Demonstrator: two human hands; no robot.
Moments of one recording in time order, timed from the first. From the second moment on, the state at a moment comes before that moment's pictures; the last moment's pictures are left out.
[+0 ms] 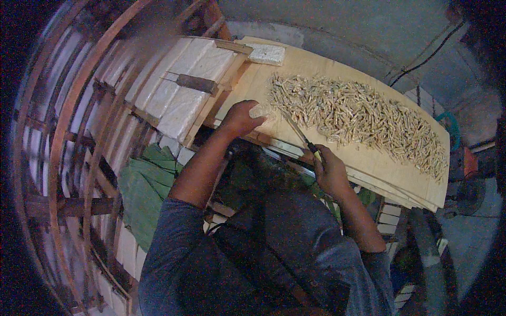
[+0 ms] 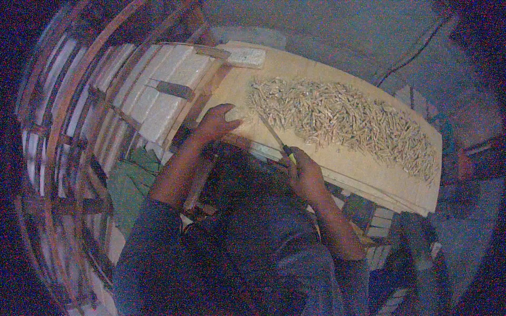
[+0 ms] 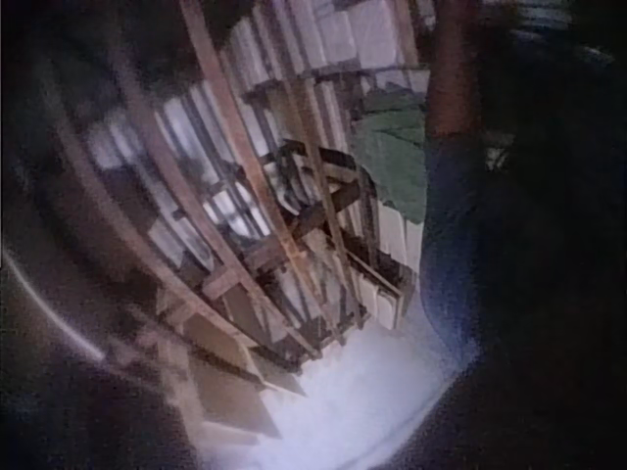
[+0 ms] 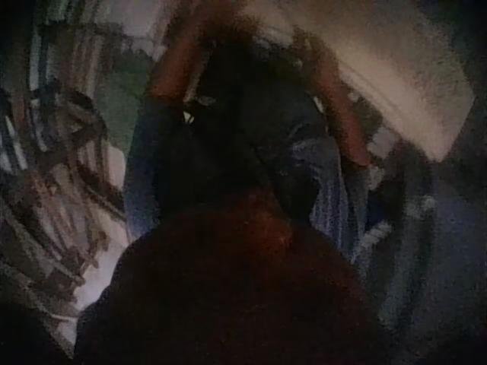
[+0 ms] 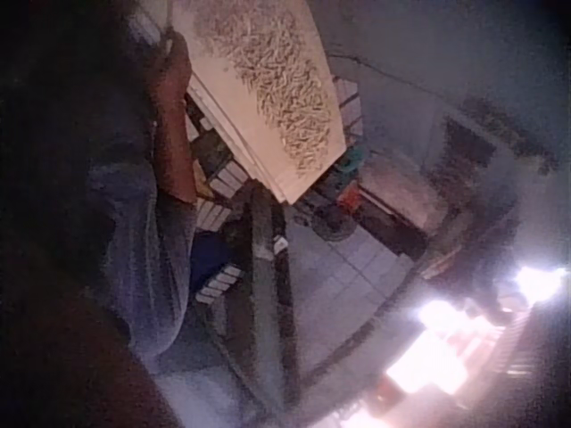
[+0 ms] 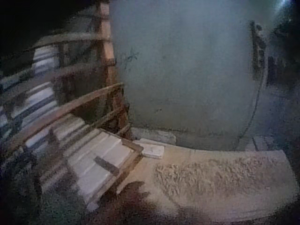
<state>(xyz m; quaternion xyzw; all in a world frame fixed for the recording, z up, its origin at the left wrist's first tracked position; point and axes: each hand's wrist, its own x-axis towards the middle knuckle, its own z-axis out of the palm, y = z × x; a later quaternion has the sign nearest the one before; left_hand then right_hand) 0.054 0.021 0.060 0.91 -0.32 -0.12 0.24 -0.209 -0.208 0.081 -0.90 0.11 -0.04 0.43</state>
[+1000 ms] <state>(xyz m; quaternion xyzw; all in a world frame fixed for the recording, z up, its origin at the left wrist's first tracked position) 0.057 0.010 0.059 0.93 -0.29 -0.11 0.19 -0.222 -0.213 0.072 -0.90 0.09 -0.08 0.42</state>
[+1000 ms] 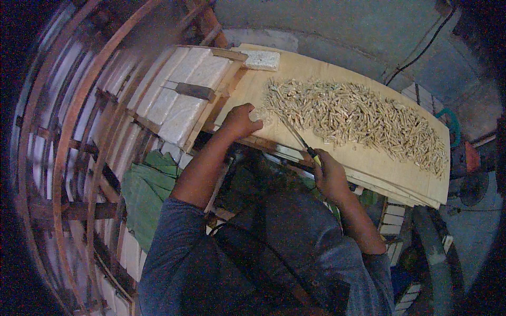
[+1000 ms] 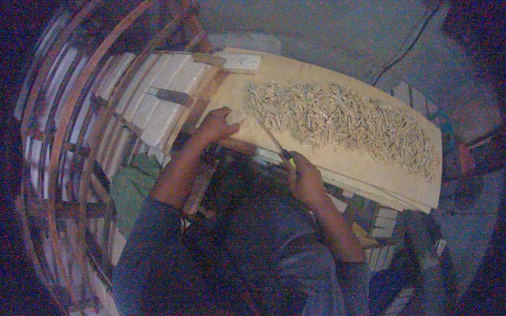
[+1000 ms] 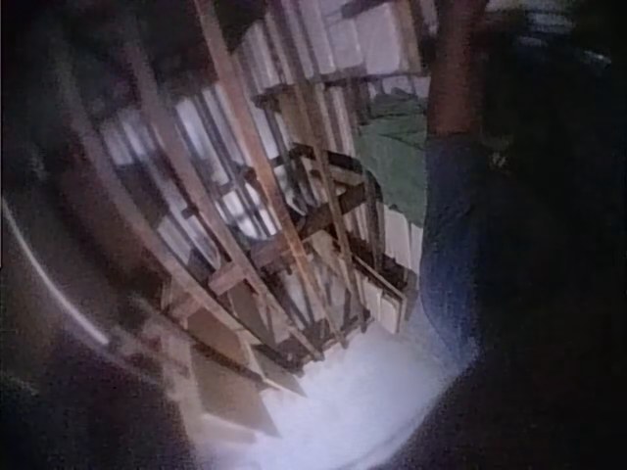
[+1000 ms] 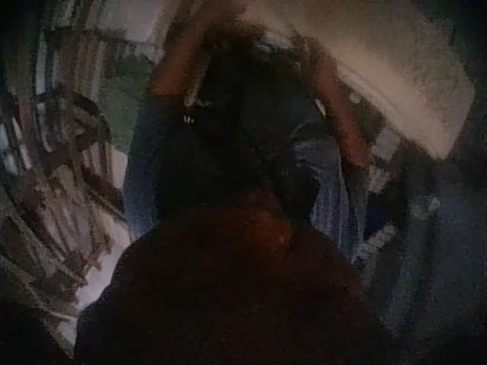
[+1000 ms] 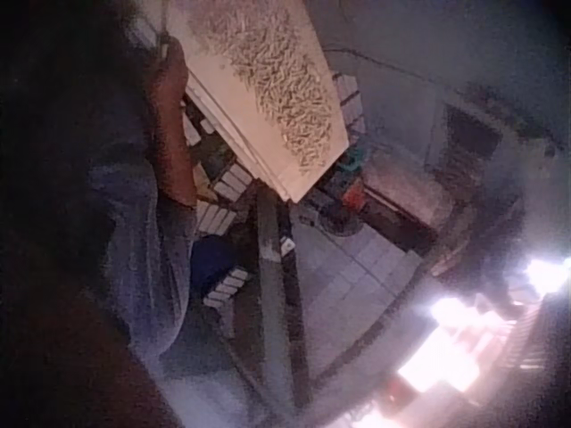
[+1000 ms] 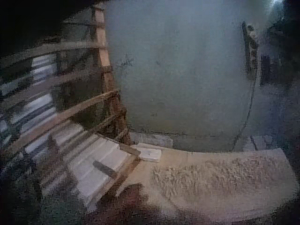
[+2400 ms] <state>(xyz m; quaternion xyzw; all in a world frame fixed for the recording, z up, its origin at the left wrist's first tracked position) -0.019 0.005 0.021 0.88 -0.44 0.11 0.16 -0.161 -0.174 0.051 -0.96 0.03 0.02 0.28</state>
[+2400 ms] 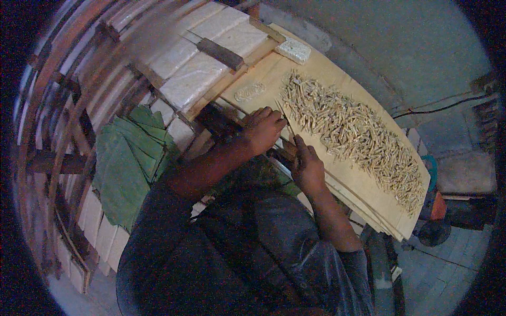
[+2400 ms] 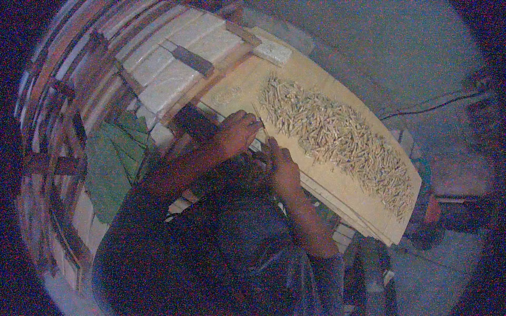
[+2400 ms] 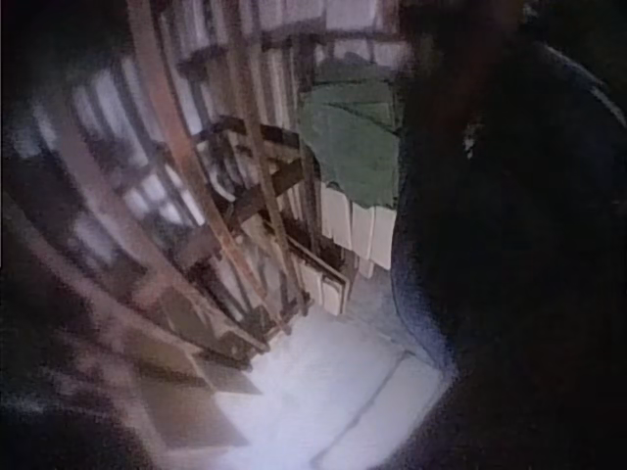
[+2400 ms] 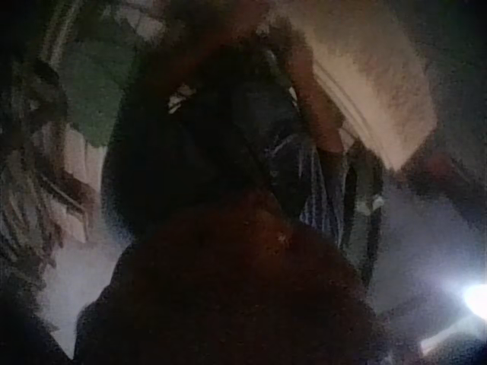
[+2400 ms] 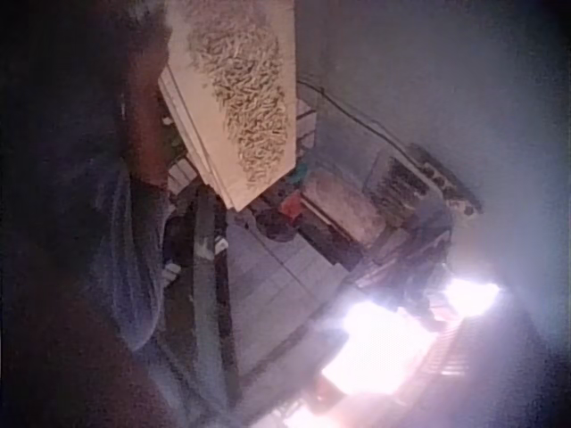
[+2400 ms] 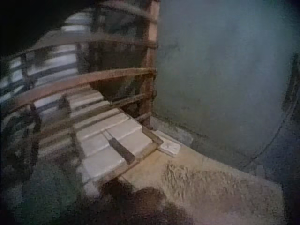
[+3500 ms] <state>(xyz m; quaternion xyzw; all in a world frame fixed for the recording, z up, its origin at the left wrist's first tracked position) -0.006 0.006 -0.006 0.85 -0.49 0.15 0.14 -0.217 -0.186 0.075 -0.96 0.06 0.04 0.28</state>
